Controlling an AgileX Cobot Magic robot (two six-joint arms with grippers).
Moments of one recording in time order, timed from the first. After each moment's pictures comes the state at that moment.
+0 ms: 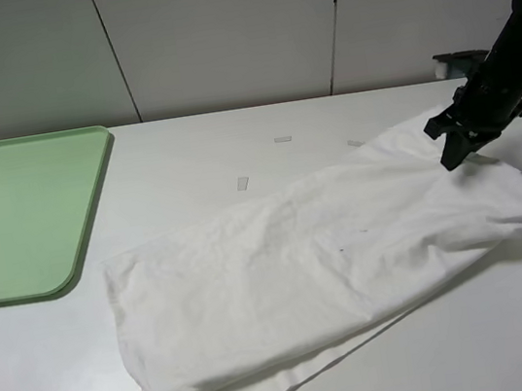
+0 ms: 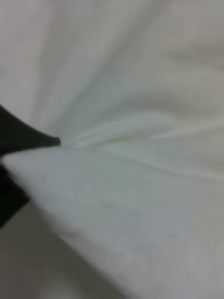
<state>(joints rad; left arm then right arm) -0.03 -0.01 -0.48 0.14 1.06 -0.13 -0.10 2.07 -1.29 0.33 0.89 -0.68</state>
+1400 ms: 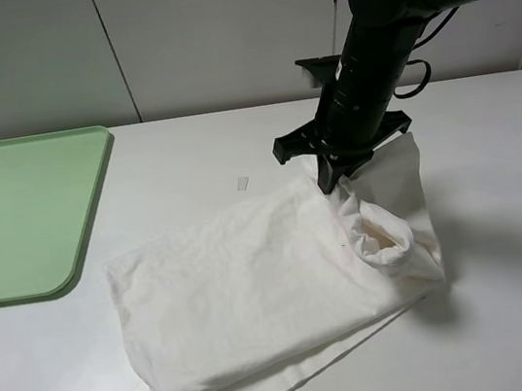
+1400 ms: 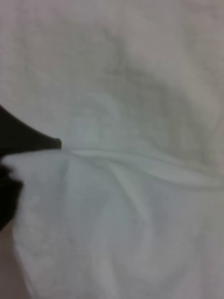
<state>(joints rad) -0.03 -0.01 -0.48 0.14 1.06 -0.13 0.49 1.87 -1.27 0.19 0.88 0.04</state>
